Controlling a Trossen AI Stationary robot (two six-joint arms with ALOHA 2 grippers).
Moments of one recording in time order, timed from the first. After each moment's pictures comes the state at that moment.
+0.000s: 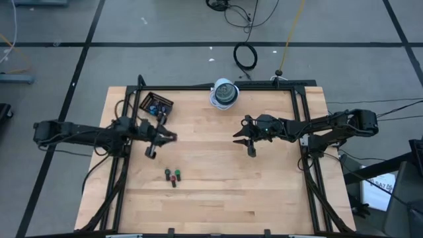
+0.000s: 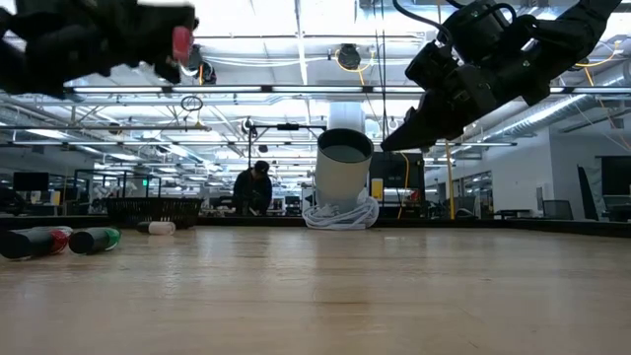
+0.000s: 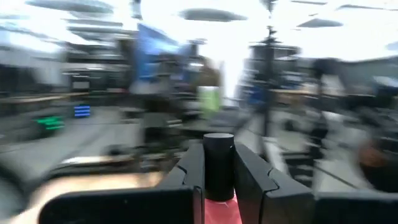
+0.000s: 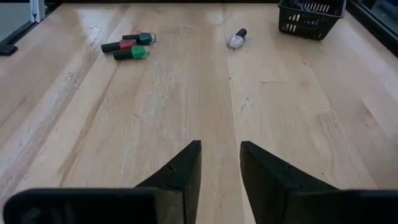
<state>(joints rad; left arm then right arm) 0.15 0.82 0.14 0.95 0.35 -0.06 -0.15 1.32 0.51 0.36 -0.18 -0.06</state>
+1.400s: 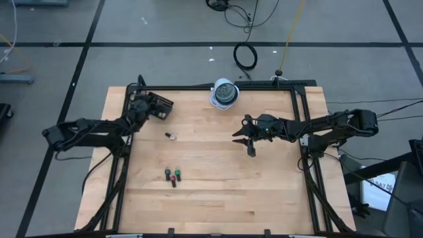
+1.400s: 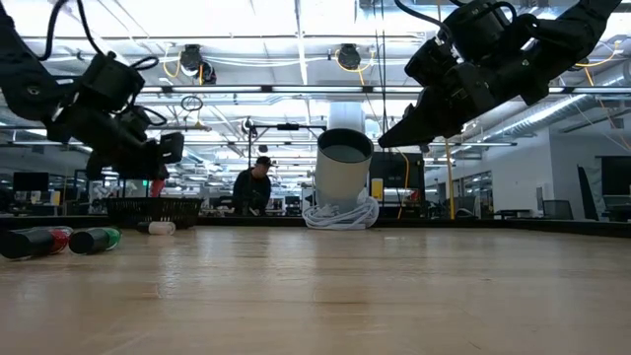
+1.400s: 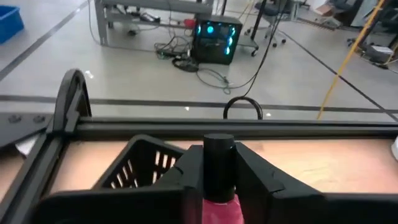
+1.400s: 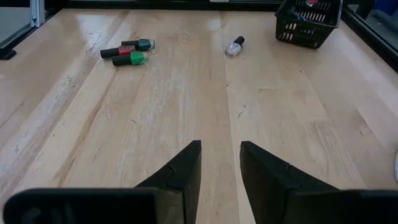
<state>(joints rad) 0.72 1.13 0.12 0.66 -0.52 -0.39 -0.16 1.32 0.51 0.39 -0.18 -0.08</state>
